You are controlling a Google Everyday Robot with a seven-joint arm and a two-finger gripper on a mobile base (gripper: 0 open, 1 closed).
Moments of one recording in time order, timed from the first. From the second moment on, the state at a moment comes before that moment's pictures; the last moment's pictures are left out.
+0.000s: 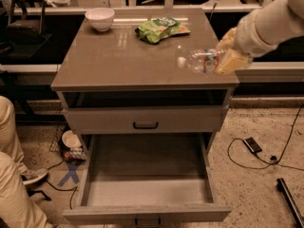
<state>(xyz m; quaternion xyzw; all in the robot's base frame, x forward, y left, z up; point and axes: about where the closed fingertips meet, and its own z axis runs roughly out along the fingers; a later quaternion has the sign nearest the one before) 0.628 -0.204 0.915 -0.66 0.67 -0.08 0.34</state>
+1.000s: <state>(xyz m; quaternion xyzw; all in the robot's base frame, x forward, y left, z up) 0.691 -0.139 0.907 -0.68 0.65 -0.04 0.33</state>
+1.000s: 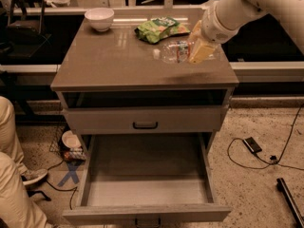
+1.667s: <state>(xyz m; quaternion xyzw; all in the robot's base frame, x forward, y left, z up) 0.714 -0.101 0.888 -0.70 0.64 -0.02 0.31</state>
